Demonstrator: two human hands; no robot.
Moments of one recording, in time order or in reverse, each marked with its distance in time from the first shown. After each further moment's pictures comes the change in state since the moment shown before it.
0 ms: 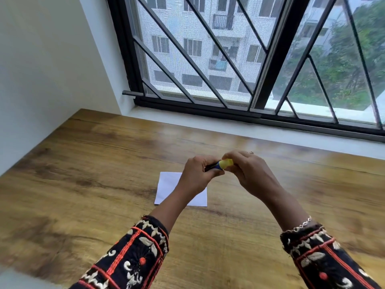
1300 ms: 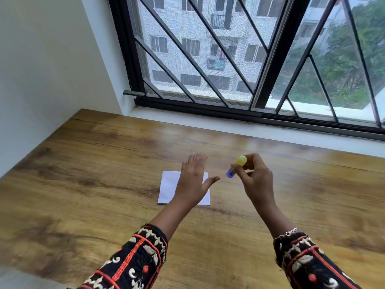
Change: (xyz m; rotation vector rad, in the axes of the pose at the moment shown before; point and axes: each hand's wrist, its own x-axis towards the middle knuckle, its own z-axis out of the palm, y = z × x) left_hand -0.016 -0.033 0.005 0.475 0.004 -0.068; right_hand -0.017 0.006 0.045 0.401 0.412 0.476
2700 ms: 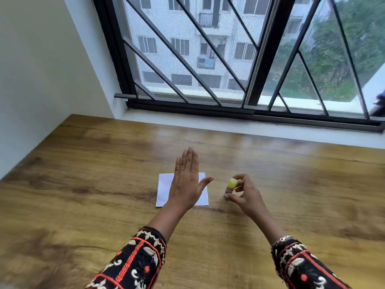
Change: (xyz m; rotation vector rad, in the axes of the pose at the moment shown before) left_hand 0.003 -0.027 0.012 0.243 0.027 0.099; right_hand -0.030 0.058 0.013 -0.059 -0.309 0.340
